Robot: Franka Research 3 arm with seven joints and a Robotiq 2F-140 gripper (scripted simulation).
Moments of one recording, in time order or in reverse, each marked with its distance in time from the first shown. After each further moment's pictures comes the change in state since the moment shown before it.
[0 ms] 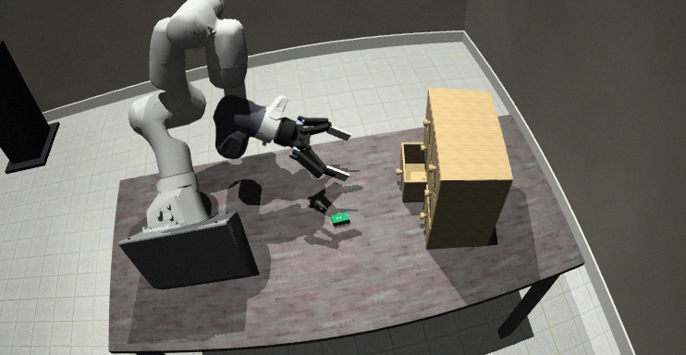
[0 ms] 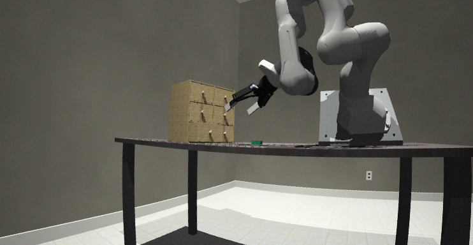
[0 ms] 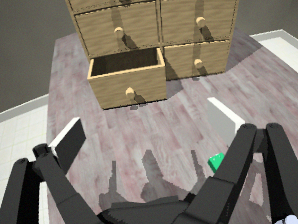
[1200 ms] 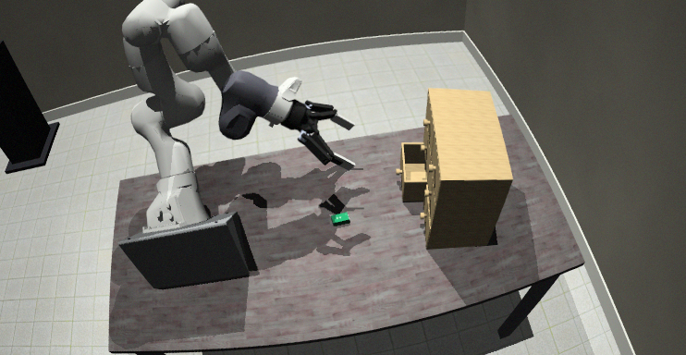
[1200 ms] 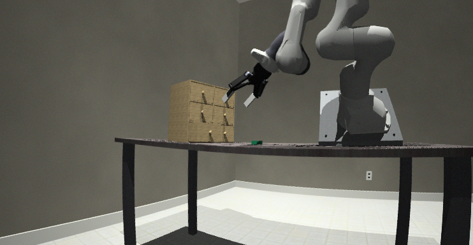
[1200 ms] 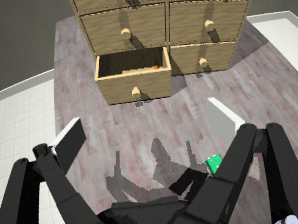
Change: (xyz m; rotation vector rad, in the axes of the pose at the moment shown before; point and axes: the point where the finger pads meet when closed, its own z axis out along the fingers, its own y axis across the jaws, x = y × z) arm 0.037 -0.007 -0.008 0.025 -0.165 -0.020
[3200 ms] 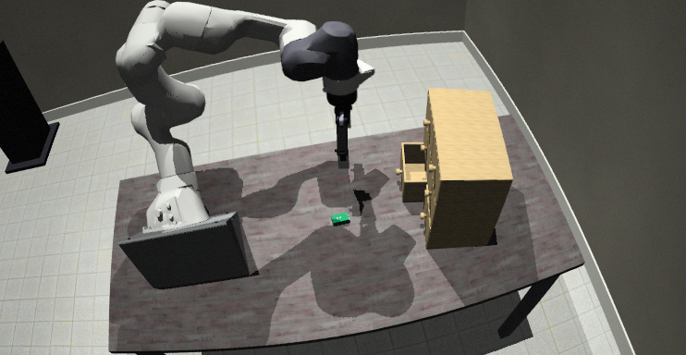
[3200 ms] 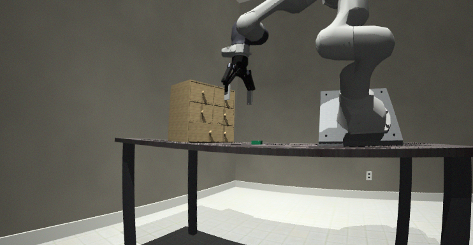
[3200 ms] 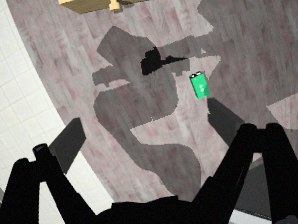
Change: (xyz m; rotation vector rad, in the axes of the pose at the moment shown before) arm -0.003 0.004 -0.013 -0.012 -0.871 0.028
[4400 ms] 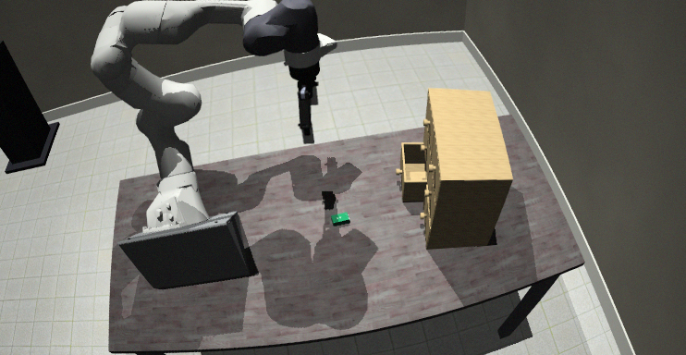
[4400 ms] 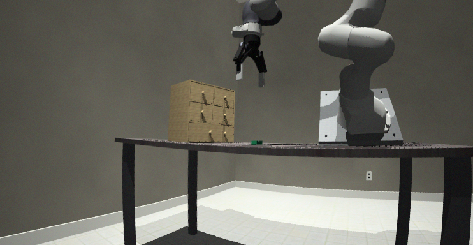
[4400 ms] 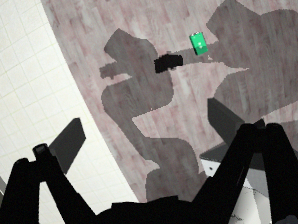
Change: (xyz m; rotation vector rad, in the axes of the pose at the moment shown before) arm -0.088 -0.024 -0.067 0.000 0.010 -0.015
